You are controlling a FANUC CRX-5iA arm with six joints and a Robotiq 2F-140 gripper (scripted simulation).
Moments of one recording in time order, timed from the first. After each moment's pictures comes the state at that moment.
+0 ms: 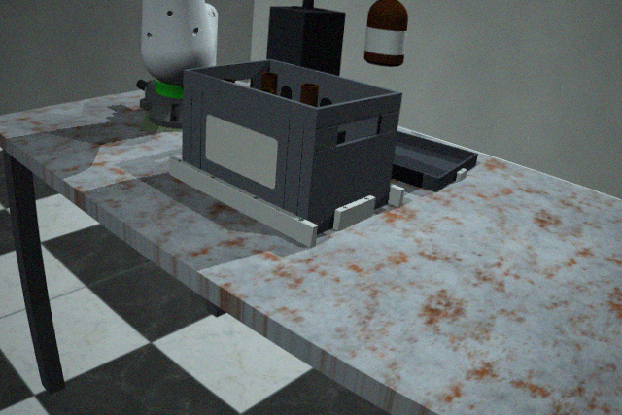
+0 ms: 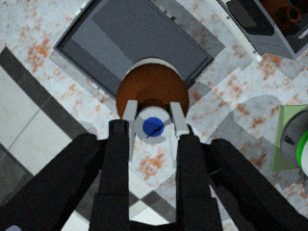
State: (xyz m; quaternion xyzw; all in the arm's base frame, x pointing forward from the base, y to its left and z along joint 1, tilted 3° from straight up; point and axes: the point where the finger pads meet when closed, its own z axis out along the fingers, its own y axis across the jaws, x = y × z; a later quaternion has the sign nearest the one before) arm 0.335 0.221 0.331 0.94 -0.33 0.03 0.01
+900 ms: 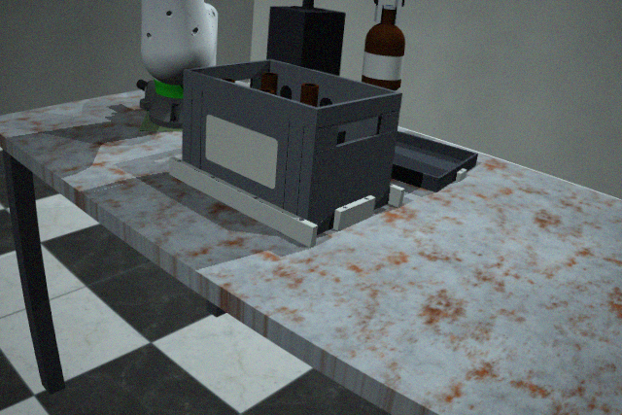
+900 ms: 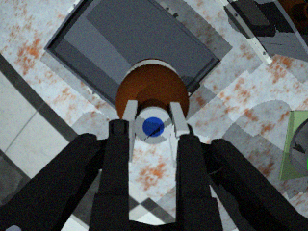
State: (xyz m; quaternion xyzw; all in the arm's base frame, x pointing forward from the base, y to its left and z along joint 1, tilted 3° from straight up) arm 0.336 0.222 0.284 0.94 -0.33 0.03 0.01
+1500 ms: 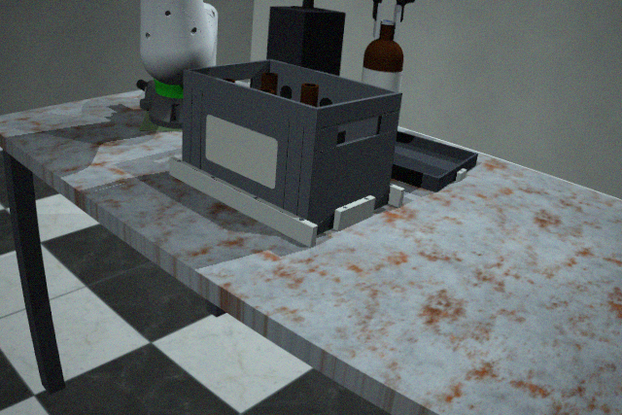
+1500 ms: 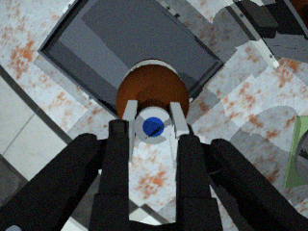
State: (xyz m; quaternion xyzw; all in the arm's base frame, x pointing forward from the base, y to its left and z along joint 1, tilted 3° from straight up) arm 0.339 0.219 0.256 0.94 -0.33 0.03 0.01
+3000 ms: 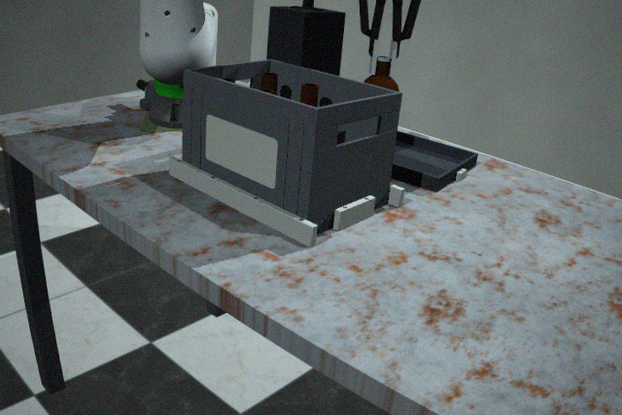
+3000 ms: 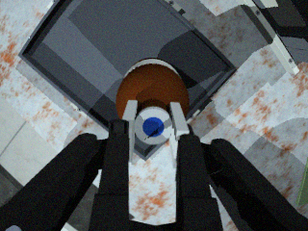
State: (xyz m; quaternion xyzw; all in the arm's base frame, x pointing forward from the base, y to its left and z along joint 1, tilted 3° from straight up) arm 0.342 0.218 0.187 0.94 -0.33 0.03 0.01
